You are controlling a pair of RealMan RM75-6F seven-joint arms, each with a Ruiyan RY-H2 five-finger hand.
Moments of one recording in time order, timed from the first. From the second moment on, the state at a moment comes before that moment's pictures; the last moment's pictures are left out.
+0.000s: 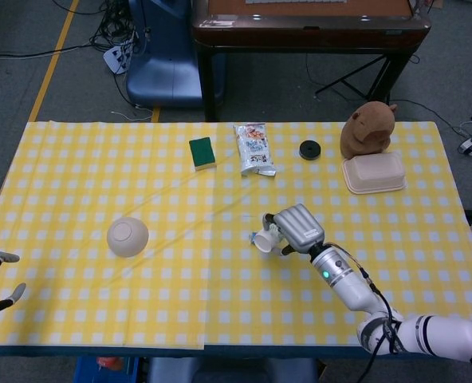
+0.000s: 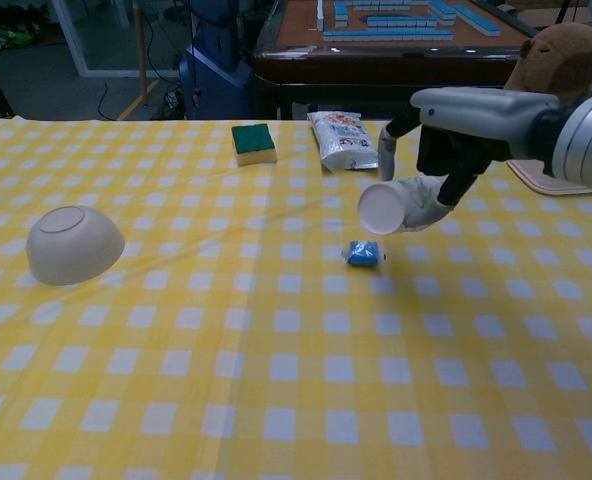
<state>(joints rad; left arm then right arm) -0.06 -1.08 -0.07 -1.61 1.45 1.52 0.01 0.80 -1.37 0.11 -1.66 -1.16 0.98 -0.19</state>
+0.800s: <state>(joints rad) -0.05 -1.05 -0.08 -1.62 1.45 1.53 -0.05 0.75 -1.64 0.13 -1.12 -1.50 0.99 0.95</state>
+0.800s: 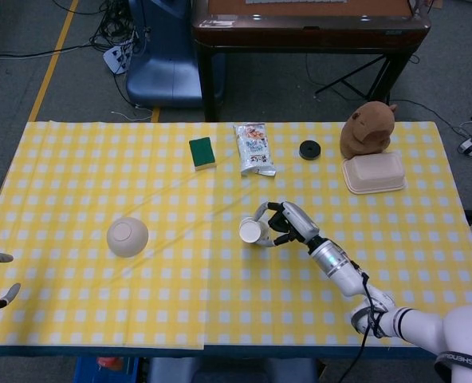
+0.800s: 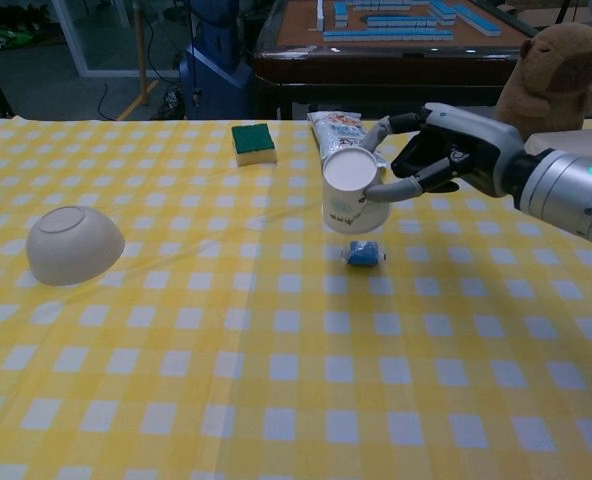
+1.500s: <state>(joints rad) -0.05 -1.03 -0.06 -1.63 1.46 1.51 -0.09 0.75 -1.71 0.07 -0.98 -1.52 0.95 1.17</state>
